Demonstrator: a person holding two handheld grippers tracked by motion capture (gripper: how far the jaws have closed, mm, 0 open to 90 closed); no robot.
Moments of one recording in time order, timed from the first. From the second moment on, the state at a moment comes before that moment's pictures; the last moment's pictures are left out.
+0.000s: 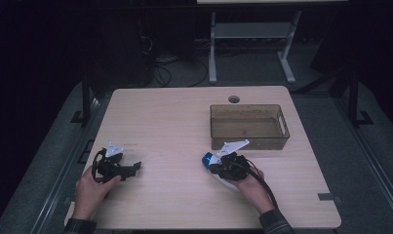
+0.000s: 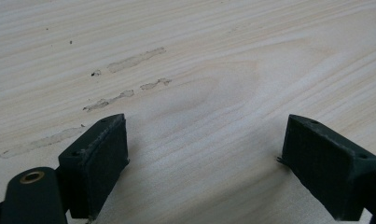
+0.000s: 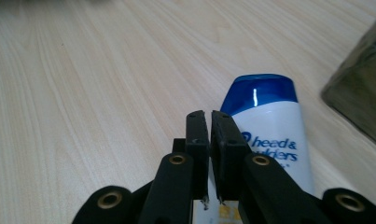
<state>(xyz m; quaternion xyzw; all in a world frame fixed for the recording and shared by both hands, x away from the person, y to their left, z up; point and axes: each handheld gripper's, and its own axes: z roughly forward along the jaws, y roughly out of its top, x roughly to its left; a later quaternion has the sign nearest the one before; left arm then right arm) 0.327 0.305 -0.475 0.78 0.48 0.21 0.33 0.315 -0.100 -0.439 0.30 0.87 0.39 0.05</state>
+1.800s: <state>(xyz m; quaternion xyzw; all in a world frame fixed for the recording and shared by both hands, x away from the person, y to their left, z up) 0.327 0.305 -0.476 0.78 0.48 0.21 0.34 0.358 -0.069 -0.445 0.33 0.92 0.21 0.05</state>
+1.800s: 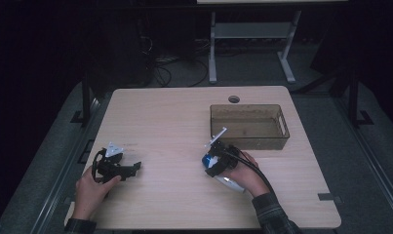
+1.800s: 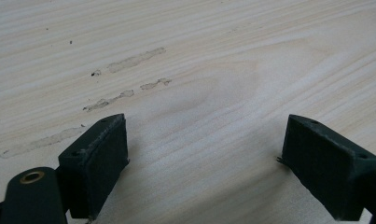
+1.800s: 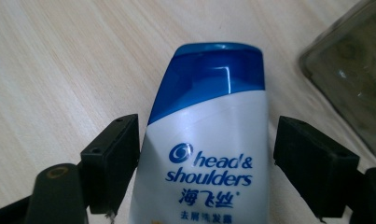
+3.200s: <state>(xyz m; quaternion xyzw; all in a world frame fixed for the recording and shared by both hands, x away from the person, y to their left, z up) 0.327 0.305 -0.476 0.78 0.48 0.21 0.34 0.341 -0.100 -0.410 0.35 0.88 0.30 0.07</state>
